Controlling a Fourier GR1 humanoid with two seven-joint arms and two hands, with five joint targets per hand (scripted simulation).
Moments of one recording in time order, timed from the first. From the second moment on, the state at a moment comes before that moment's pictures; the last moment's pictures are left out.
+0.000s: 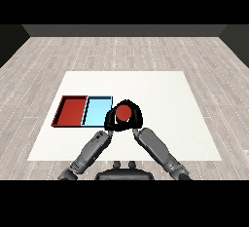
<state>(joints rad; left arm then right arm) -0.37 0.01 -0.53 -1.21 0.37 0.57 -0.42 -0.45 0.00 0.55 -1.50 -0.27 -0.54 -0.33</state>
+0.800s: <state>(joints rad) -0.38 0.01 -0.54 -1.21 0.37 0.62 -0.46 -0.43 0.00 0.53 -1.48 -0.20 -0.52 -0.23</state>
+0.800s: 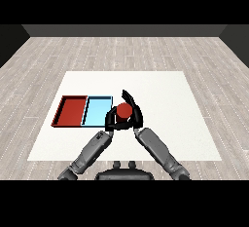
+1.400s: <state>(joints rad) -0.36 0.02 -0.46 -1.25 0.30 0.60 -0.43 -0.33 -0.05 0.43 -1.62 -0.23 -0.40 -0.21</state>
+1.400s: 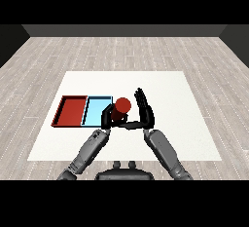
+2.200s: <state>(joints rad) -0.38 0.25 -0.24 -1.34 0.24 0.56 -0.26 0.01 -0.22 0.22 -1.88 -0.34 -0.24 -0.23</state>
